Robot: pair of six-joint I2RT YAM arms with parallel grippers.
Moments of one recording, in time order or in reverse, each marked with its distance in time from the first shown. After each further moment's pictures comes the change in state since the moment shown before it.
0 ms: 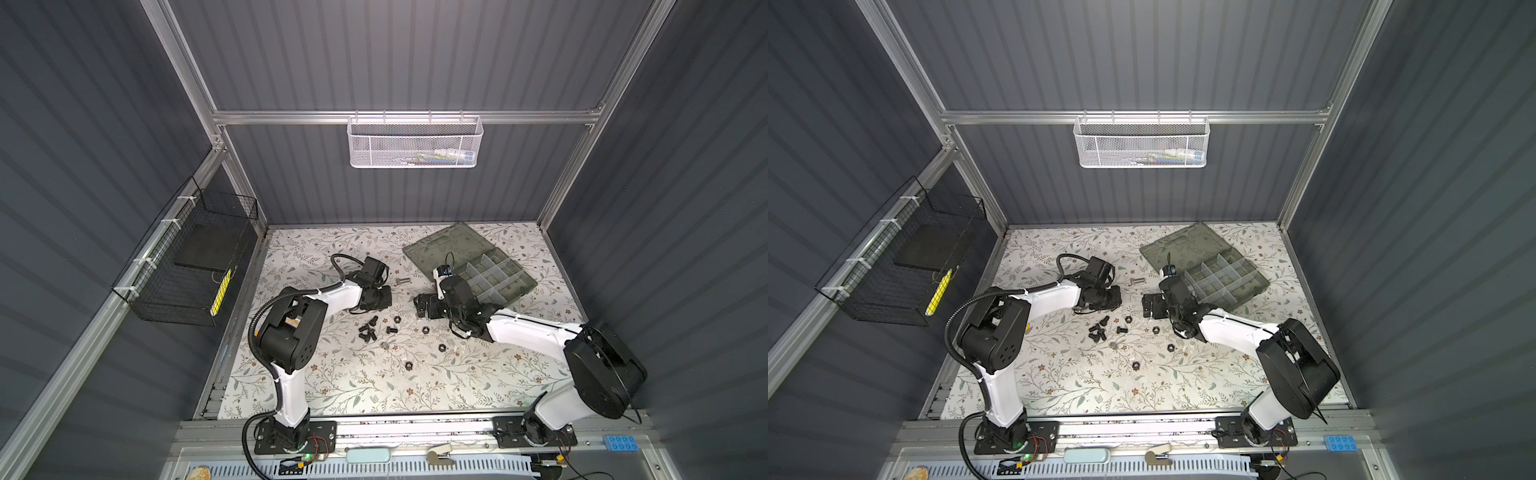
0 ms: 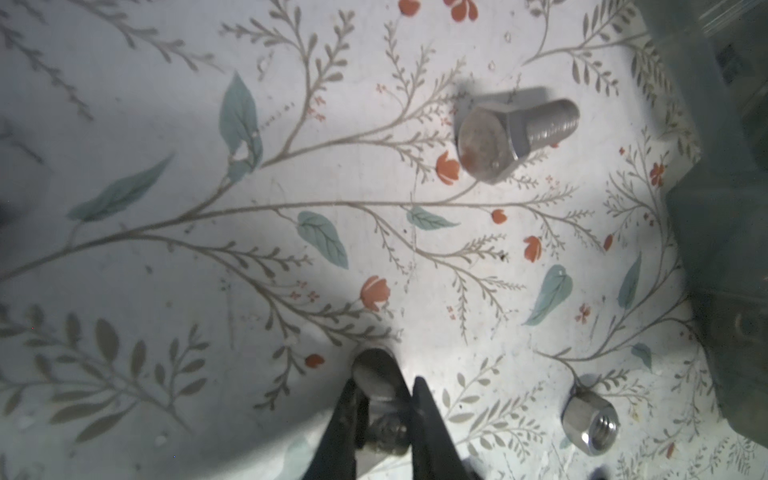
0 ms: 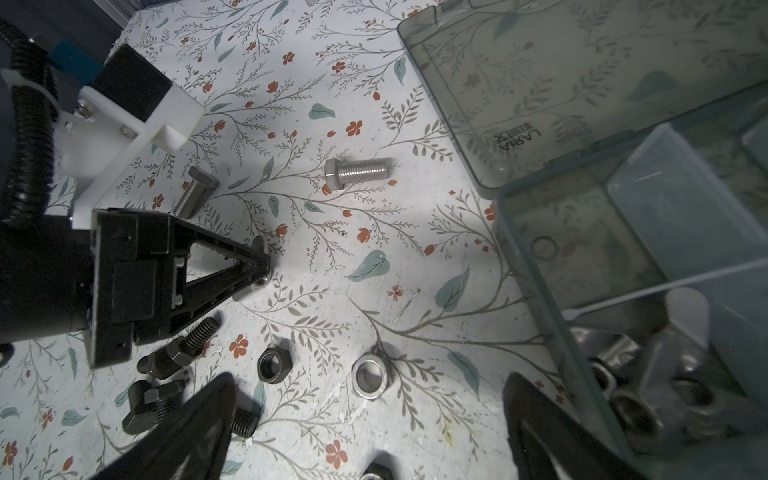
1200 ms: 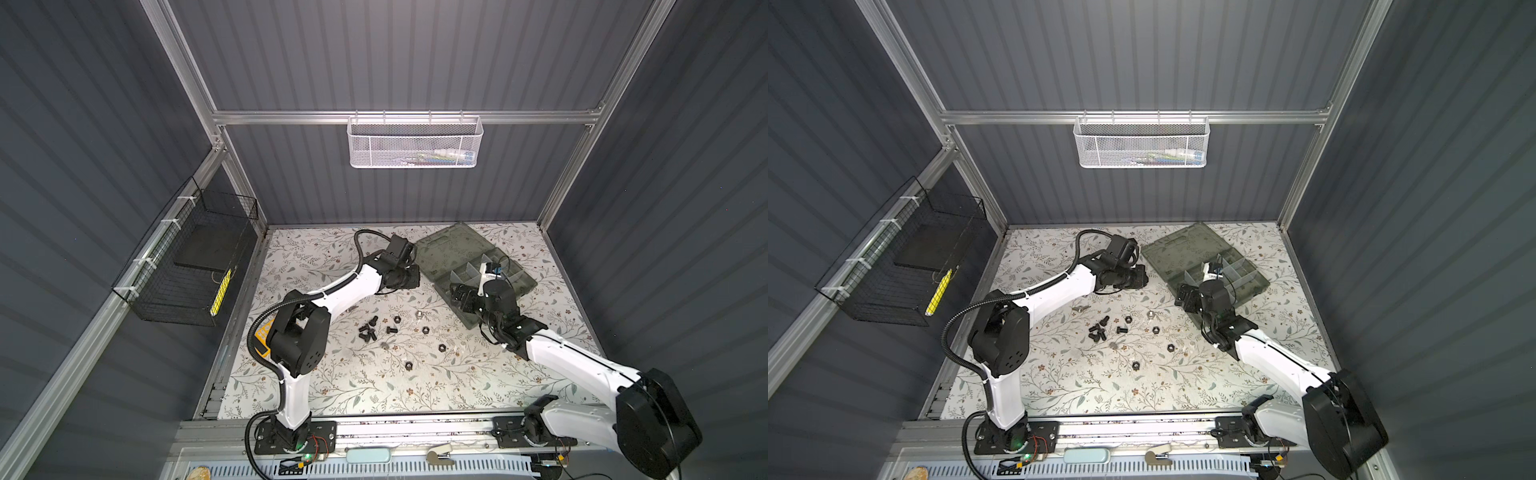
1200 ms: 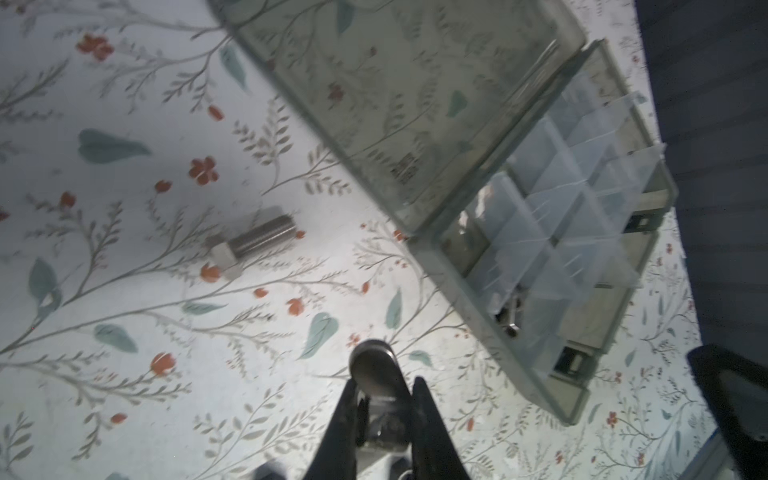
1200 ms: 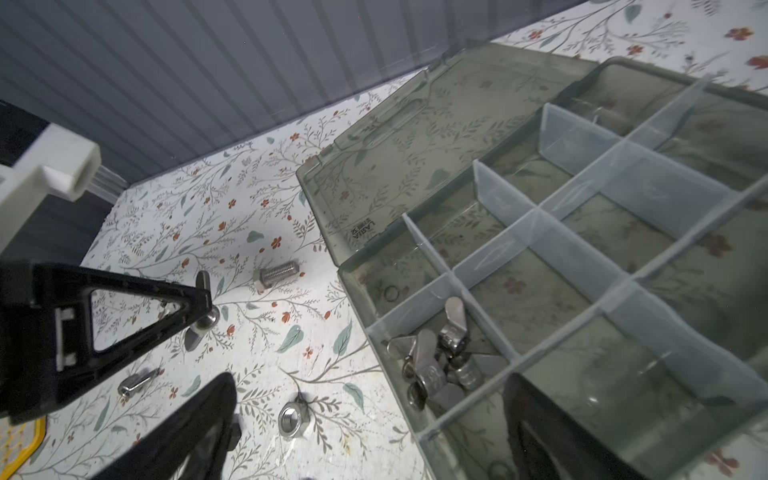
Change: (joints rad) left arm -0.152 0.041 0.399 -0.127 0.005 -0.032; right arm -0.195 -0.361 -0.225 0.071 0.093 0.079
